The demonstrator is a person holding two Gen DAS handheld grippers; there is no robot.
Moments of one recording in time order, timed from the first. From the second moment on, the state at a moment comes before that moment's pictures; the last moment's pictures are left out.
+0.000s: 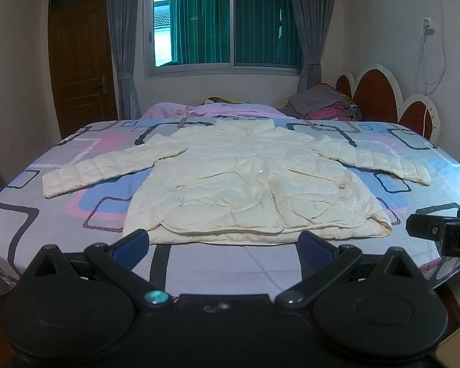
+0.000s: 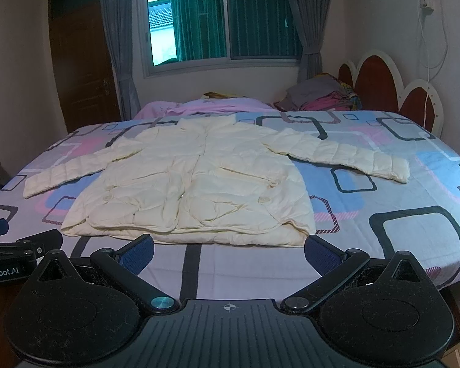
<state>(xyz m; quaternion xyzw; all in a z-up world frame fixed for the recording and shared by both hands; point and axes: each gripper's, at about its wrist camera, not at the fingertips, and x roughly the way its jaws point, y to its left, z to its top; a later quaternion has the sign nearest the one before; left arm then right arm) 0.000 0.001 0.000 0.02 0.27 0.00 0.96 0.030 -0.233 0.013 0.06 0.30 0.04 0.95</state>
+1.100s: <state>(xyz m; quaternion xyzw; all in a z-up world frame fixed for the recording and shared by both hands) 0.002 -0.003 0.000 0.02 0.27 0.00 0.96 0.031 -0.236 0.013 0.06 0.30 0.05 0.95</state>
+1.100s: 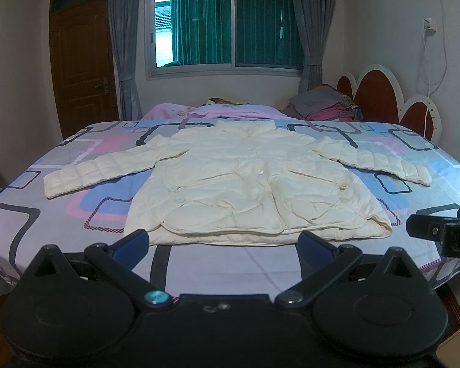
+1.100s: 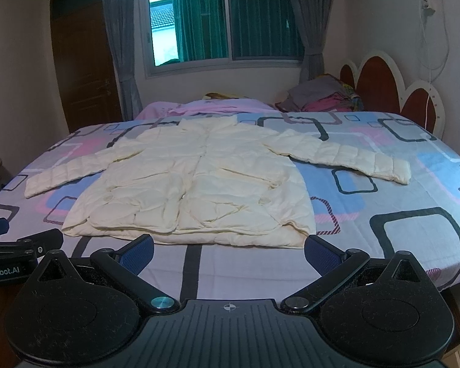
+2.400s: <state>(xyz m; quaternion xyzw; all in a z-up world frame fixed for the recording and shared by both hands) 0.243 0.023 -0.021 0.01 0.24 -0.03 0.97 0.252 -0.322 -0.002 0.15 0.25 -0.11 0.95</state>
